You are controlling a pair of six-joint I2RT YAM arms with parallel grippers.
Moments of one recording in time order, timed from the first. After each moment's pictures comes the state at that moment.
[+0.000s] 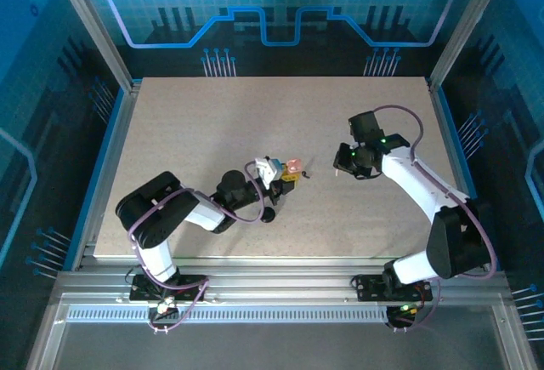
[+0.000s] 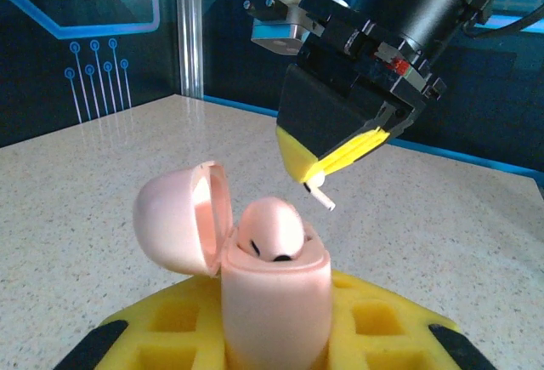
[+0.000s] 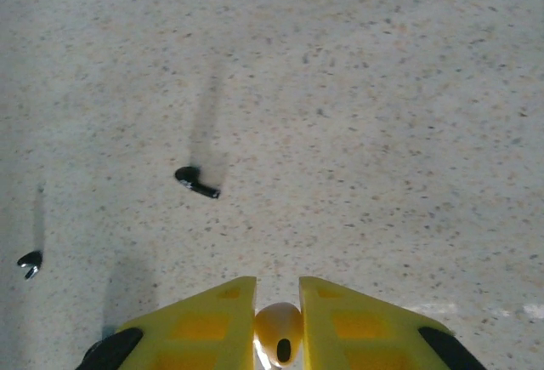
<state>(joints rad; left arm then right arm) -0.70 1.78 0.52 1.28 0.33 -0.07 0.30 1.44 1.08 -0.74 -0.11 0.64</state>
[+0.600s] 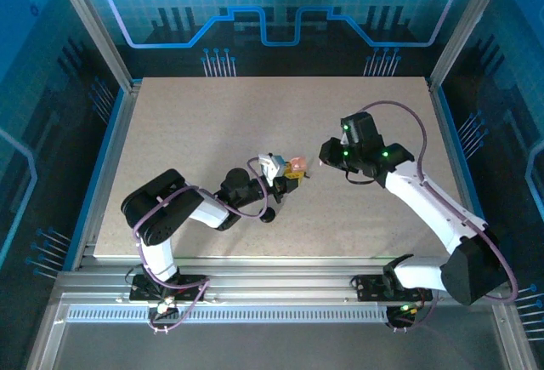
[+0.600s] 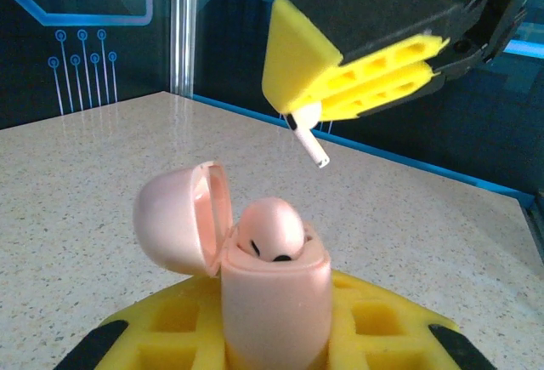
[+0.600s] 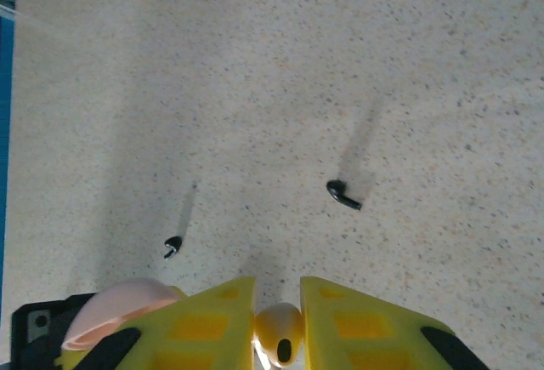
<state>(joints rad) -0.71 1.82 0.56 1.28 0.34 -0.14 0.44 1.28 1.07 -0.60 -0.11 0.72</state>
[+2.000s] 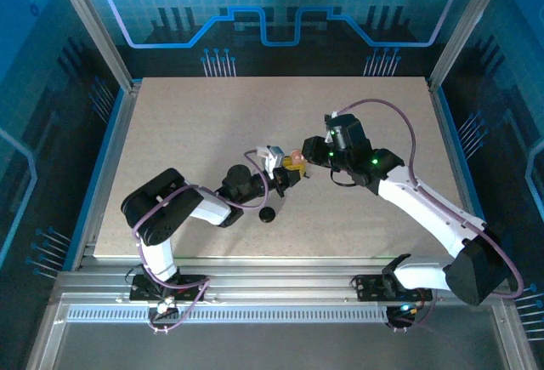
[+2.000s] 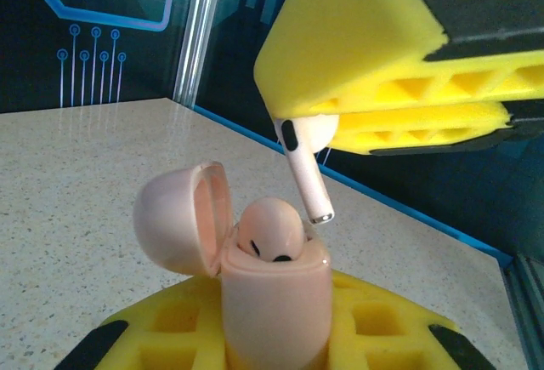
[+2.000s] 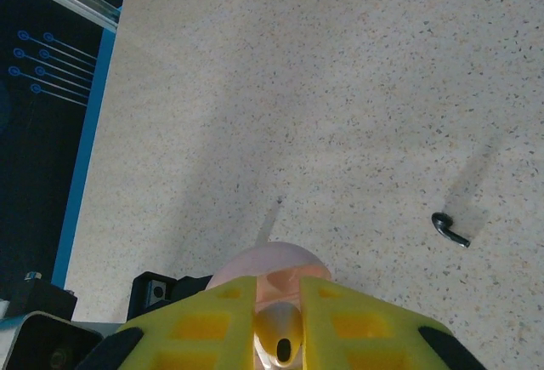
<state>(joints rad) -0.71 1.81 0.60 1.28 0.30 -0.32 0.58 1.27 1.06 -0.44 -0.06 0.76</state>
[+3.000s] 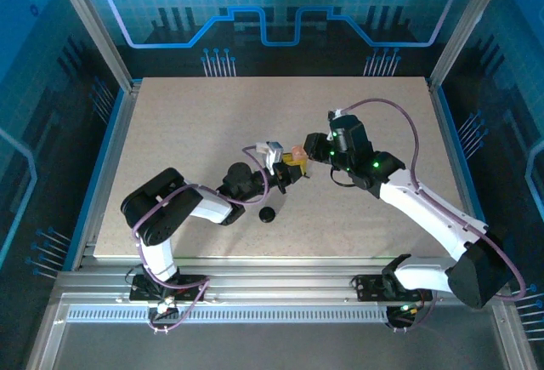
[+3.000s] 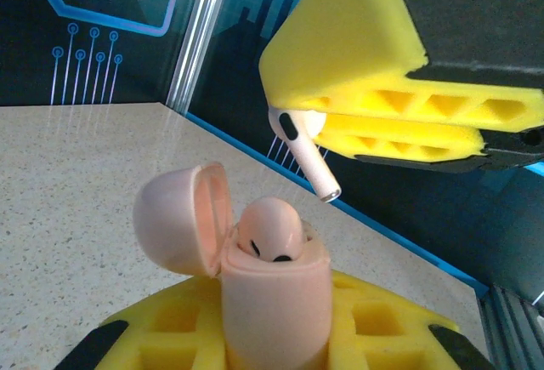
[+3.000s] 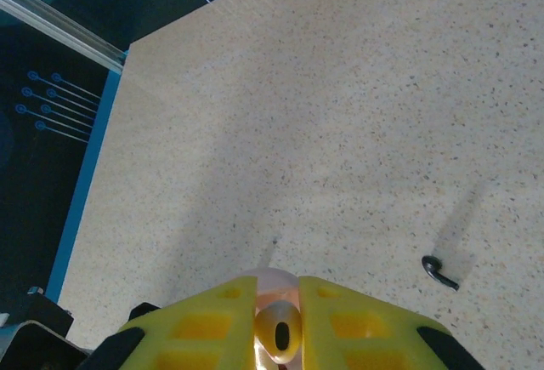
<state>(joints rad) -0.71 1.81 0.63 1.28 0.30 -0.41 0.58 1.25 1.03 -0.35 0.02 0.75</state>
